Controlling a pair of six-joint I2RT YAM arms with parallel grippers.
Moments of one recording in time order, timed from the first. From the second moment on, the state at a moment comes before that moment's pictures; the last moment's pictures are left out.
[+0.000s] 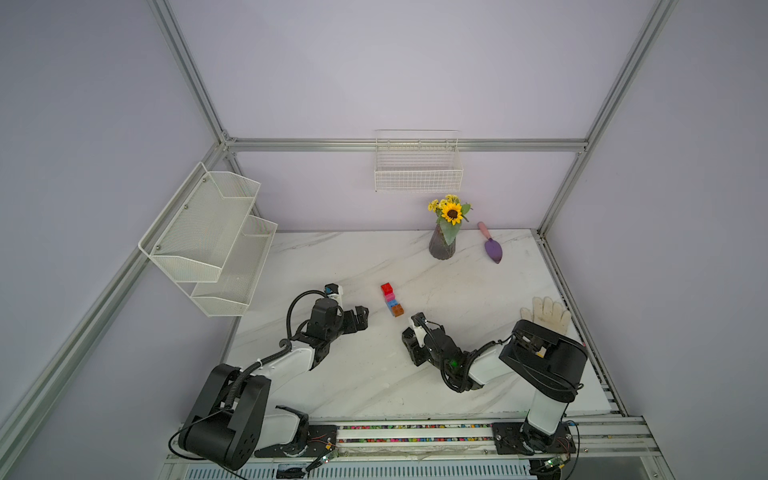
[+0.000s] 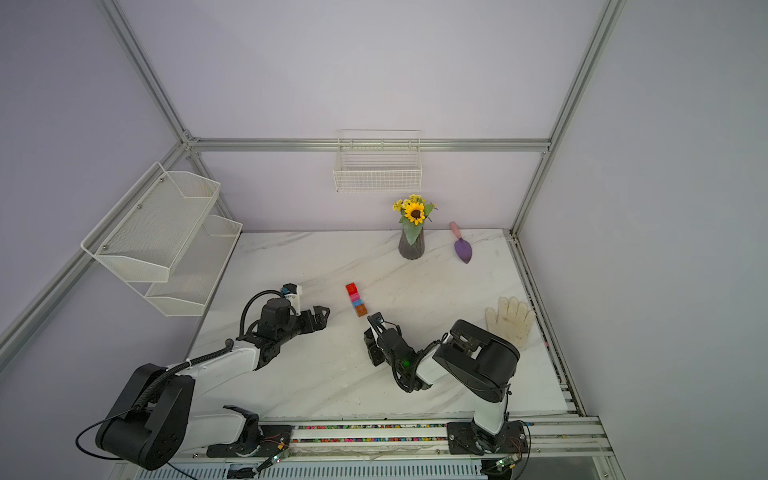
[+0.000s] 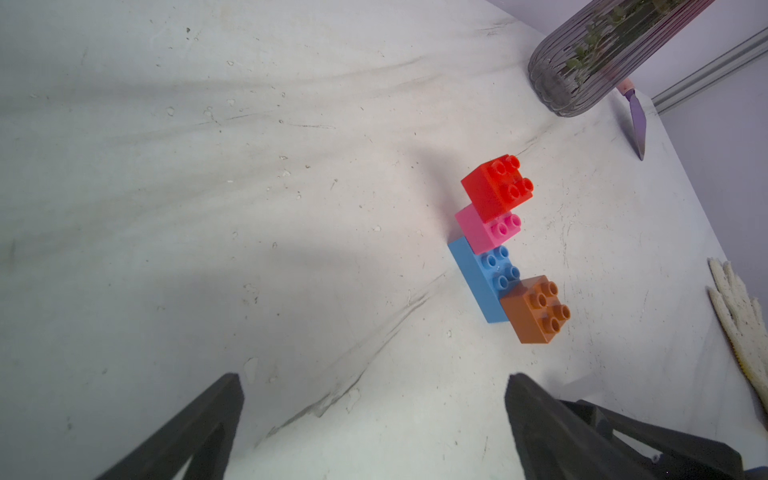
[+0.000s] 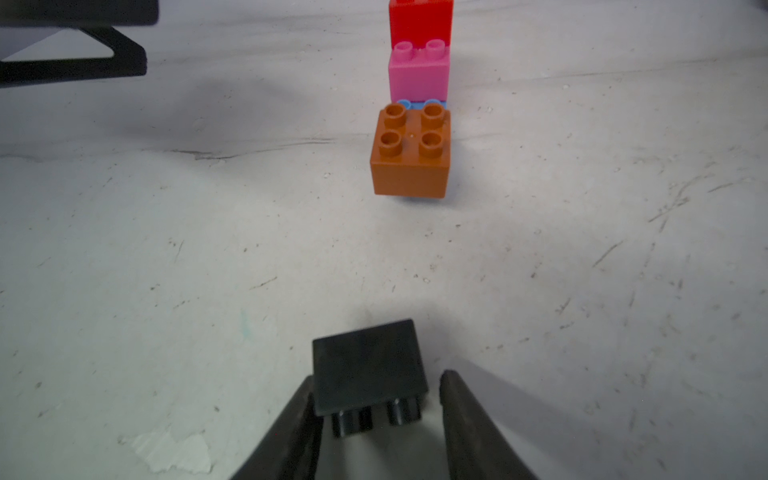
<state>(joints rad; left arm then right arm) -0.30 1.31 0.48 0.20 0.07 -0.47 0.91 1.81 0.51 0.76 0.22 0.26</state>
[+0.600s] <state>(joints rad) -0.30 1.32 0.48 0.23 0.07 -0.47 0.91 1.76 0.58 0.56 0.20 0.28</state>
